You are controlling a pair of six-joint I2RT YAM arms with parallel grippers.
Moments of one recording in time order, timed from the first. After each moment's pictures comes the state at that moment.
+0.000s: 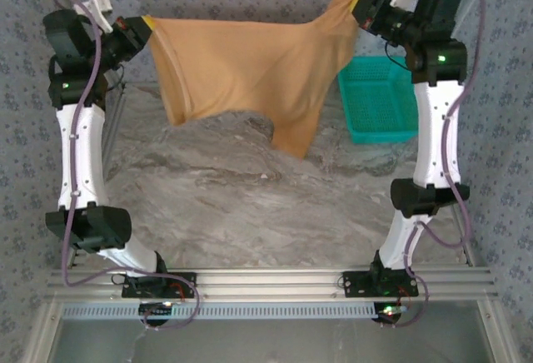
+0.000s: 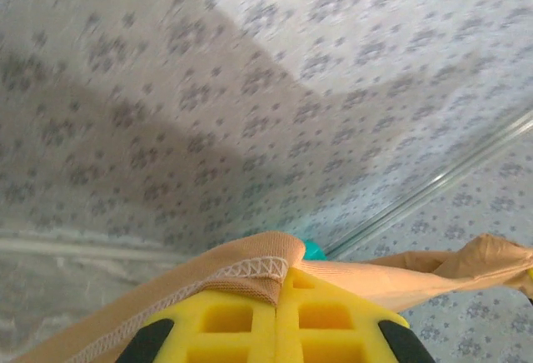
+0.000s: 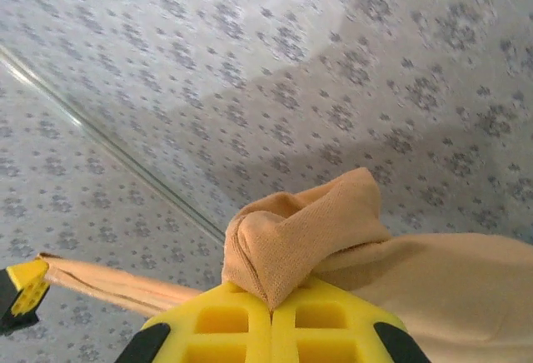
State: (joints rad) left arm 0.13 1.58 1.97 -0.42 0.69 -0.70; right arm 0.06 1.85 2.58 -0.83 -0.55 0.55
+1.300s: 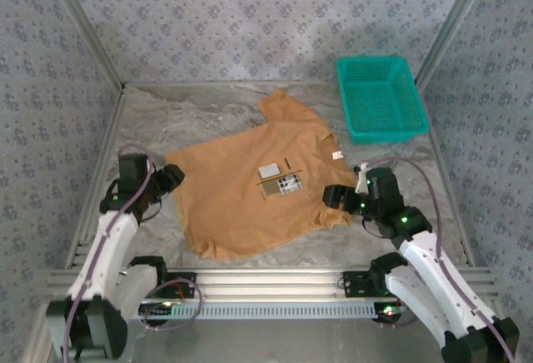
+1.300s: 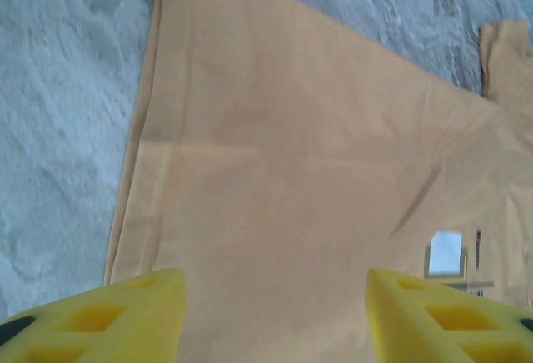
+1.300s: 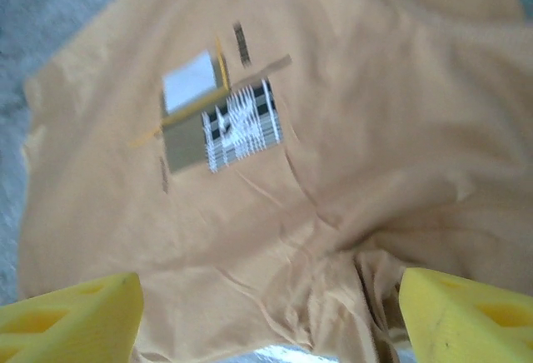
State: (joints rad) left arm 0.01 0.95 0.65 -0.55 0.19 -0.70; right arm 0.34 0.69 0.58 -0.61 -0.23 0.53
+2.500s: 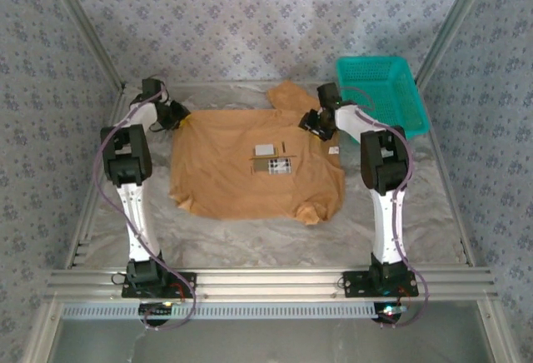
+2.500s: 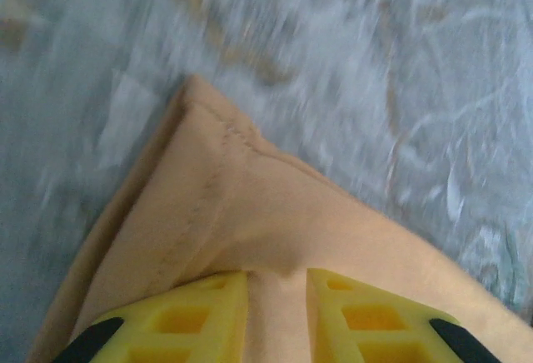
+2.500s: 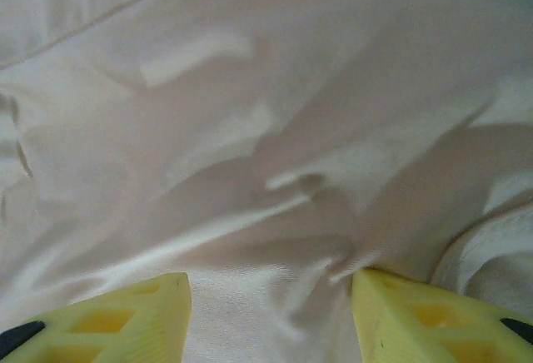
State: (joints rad) left arm 0.08 2.40 1.93 -0.51 0.38 -0.69; right arm 0.23 2.25 1.75 -0.55 -0.18 0.67
